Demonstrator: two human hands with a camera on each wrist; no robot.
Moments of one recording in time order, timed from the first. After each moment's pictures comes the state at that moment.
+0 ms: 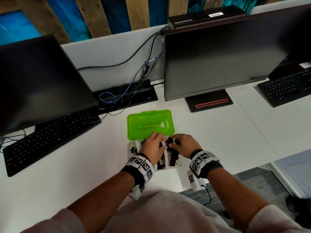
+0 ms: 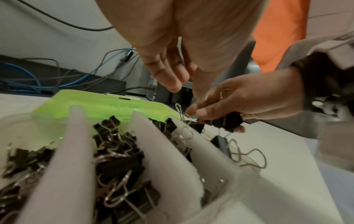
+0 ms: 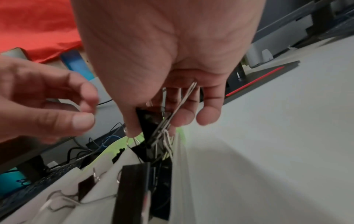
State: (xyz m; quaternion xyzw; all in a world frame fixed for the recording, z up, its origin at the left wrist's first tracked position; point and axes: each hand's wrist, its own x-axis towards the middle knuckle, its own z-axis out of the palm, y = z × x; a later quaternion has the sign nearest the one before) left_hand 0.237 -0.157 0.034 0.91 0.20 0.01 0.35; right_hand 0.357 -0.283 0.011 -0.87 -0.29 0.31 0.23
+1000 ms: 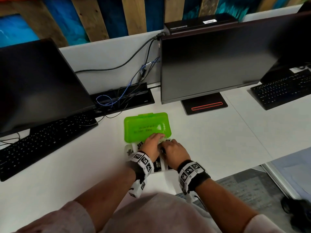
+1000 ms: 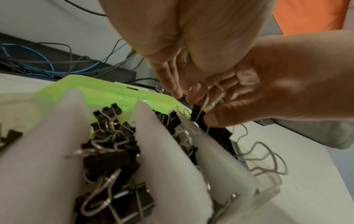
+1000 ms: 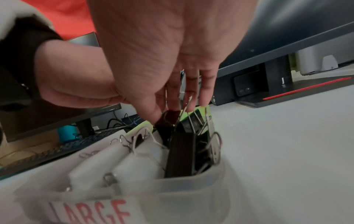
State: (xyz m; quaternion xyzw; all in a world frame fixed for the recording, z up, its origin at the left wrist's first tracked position) left_hand 0.253 -0.151 0.024 0.90 0.20 -0.03 0.38; right_hand 0.312 -0.273 0.016 -0.87 -0.45 0.11 0.15
